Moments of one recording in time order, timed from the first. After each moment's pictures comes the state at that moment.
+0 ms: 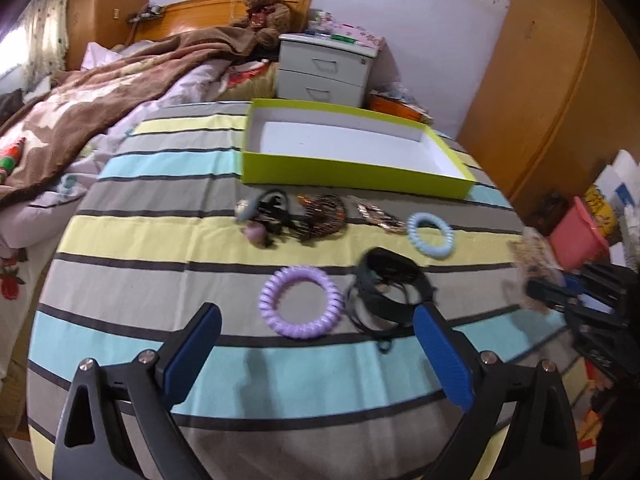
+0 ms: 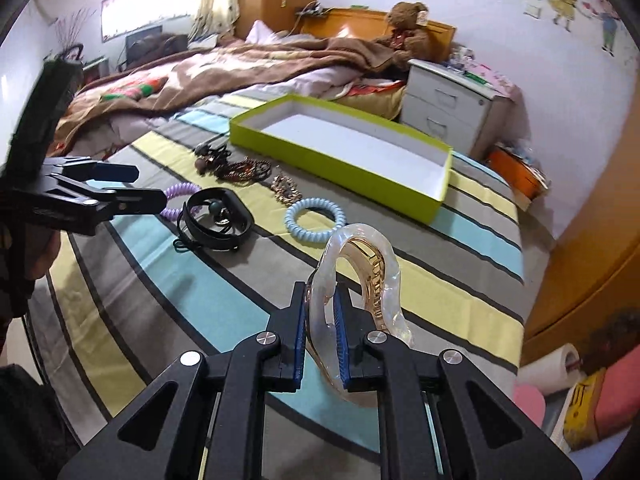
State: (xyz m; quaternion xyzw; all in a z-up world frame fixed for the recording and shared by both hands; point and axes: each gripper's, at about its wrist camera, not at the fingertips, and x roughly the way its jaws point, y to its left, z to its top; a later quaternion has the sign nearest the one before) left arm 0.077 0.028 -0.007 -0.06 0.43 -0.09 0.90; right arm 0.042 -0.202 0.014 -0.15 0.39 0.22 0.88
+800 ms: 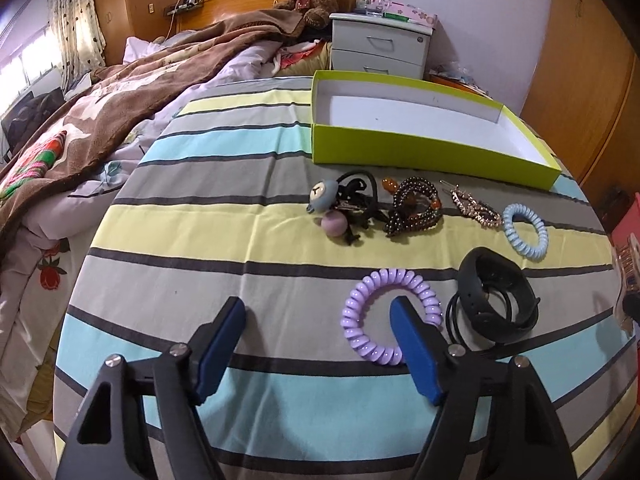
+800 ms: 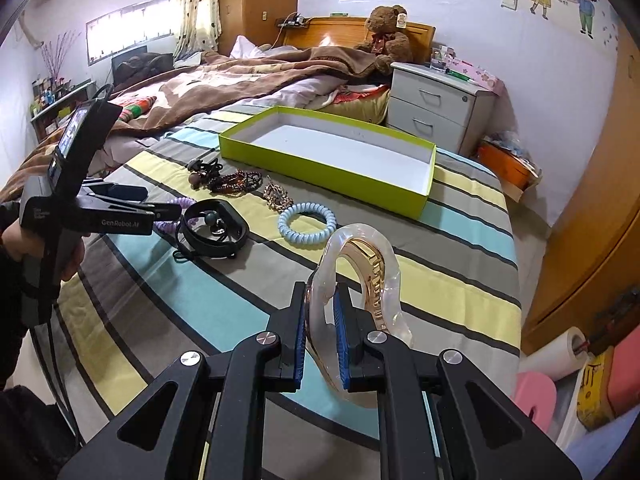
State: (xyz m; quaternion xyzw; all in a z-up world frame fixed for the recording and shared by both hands) left arm 0.107 0.040 -0.036 -0.01 0.46 0.01 0.89; right arm 0.039 -0.209 0.013 -0.11 0.38 0.20 0.90
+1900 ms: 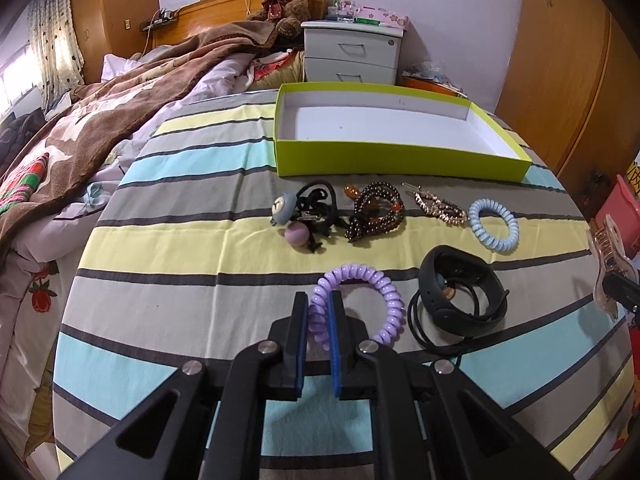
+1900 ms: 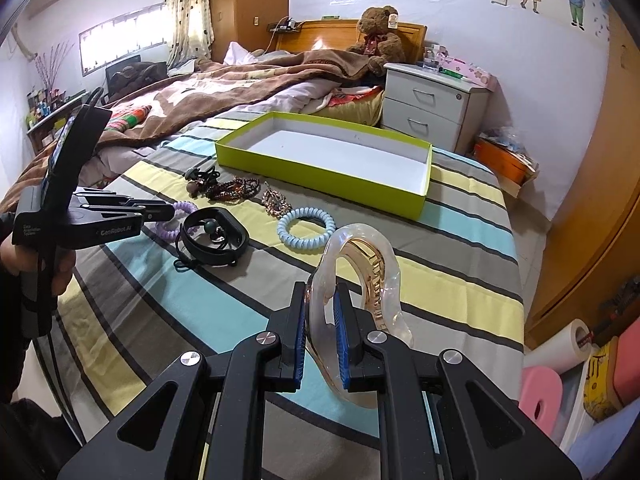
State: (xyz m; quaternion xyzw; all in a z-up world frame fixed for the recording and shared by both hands) left arm 0.100 0.023 -0.026 0.01 0.45 -0.04 0.89; right arm 0.037 -0.210 0.014 -0.10 0.38 0.19 0.90
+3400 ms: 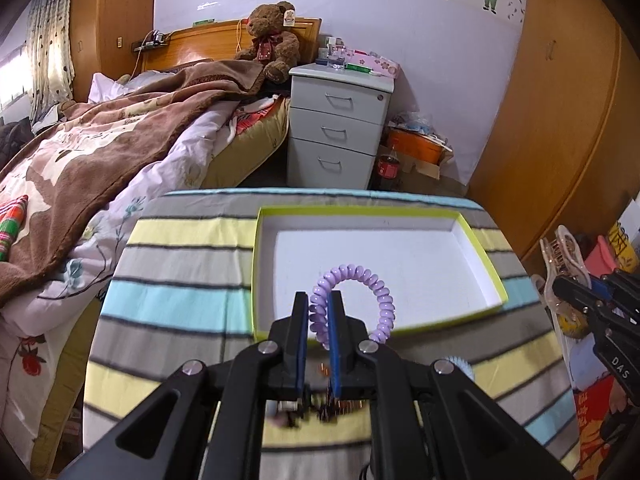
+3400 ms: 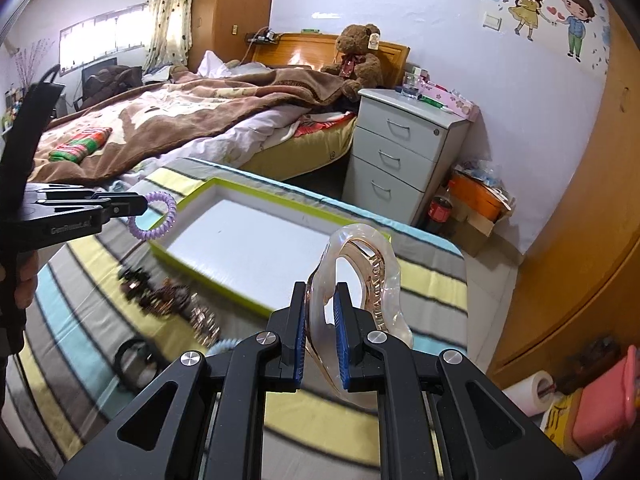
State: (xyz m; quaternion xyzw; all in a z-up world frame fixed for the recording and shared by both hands) left arm 0.199 0.023 0.052 -0.04 0.40 -0.07 0.91; right arm 0.159 -0.193 0.076 -0.13 0.36 0.14 0.91
